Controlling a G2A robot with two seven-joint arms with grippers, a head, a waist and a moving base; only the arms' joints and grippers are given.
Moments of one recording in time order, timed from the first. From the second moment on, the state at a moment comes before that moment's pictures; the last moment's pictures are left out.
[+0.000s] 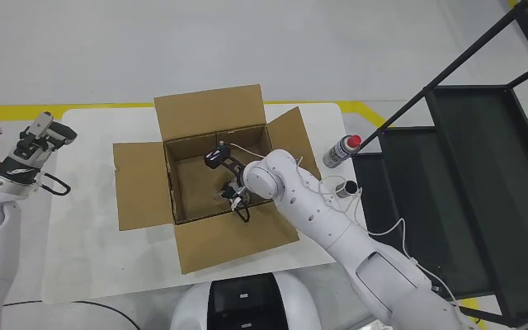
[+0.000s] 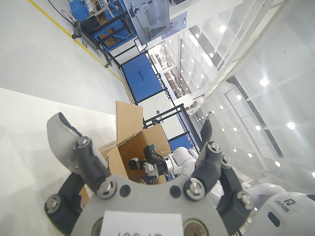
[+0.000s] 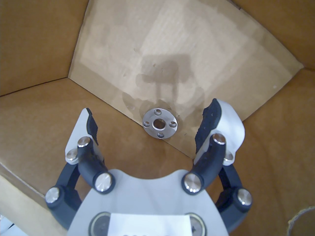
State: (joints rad) left arm 1.09 -0.86 -1.54 -1.10 -0.51 -0.68 -0.80; right arm -0.82 -1.52 0.83 -1.18 -1.00 -0.10 1.07
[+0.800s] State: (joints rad) left arm 1.09 -0.86 -1.54 -1.10 -0.51 -0.68 -0.80; right arm -0.81 -1.56 0.81 -1.10 -0.93 0.22 1.12
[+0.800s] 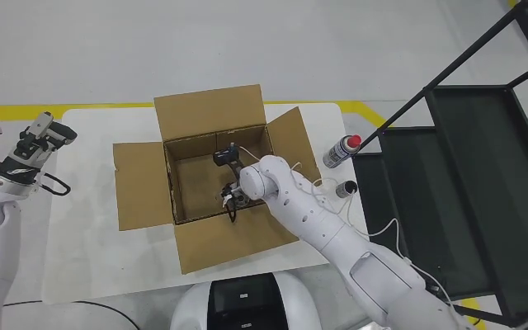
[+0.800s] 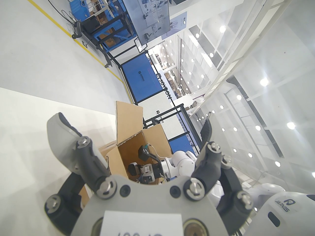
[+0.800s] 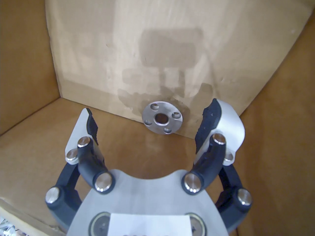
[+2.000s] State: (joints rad) left arm 1.09 -0.86 -1.54 -1.10 -0.51 -0.68 -0.80; right arm -0.72 -1.64 0.73 -0.86 -0.91 0.31 1.08
